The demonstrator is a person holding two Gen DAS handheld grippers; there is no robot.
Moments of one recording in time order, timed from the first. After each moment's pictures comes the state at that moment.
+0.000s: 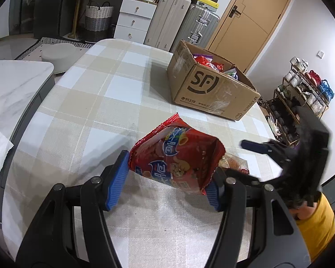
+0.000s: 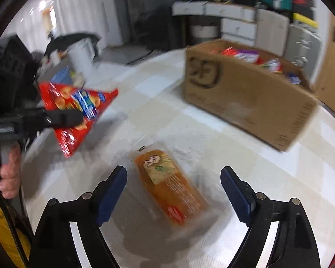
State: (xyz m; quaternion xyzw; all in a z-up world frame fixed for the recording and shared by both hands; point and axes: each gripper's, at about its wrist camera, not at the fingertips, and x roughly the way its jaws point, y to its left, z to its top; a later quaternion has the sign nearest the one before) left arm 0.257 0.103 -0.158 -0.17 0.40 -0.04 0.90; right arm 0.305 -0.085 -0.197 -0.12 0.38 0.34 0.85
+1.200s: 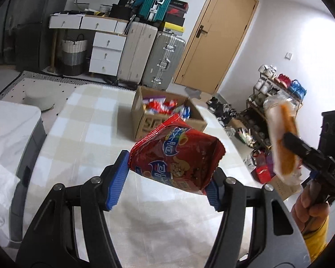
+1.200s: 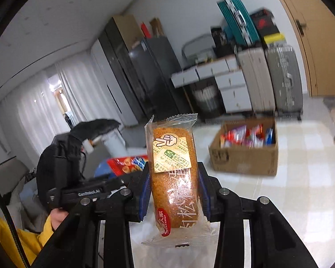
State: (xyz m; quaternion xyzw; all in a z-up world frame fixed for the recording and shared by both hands) left arm 0.198 0.077 -0.027 -0.14 0.30 -0.11 0.94; right arm 0.163 -0.180 -0.002 0.12 0.21 0.37 0.90
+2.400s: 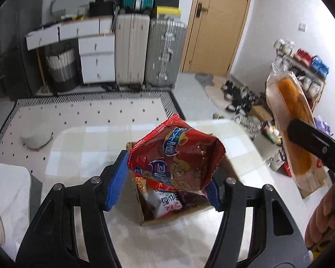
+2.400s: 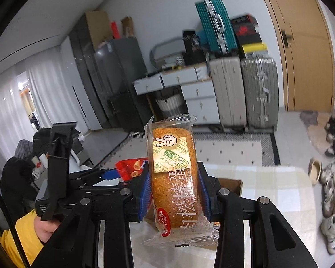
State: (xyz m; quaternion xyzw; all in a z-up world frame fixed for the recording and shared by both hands) left arm 0.487 0.003 -0.002 -0.03 0.37 -0.10 0.92; right arm 0.405 -0.175 0.038 0.09 0.24 0.26 0.93
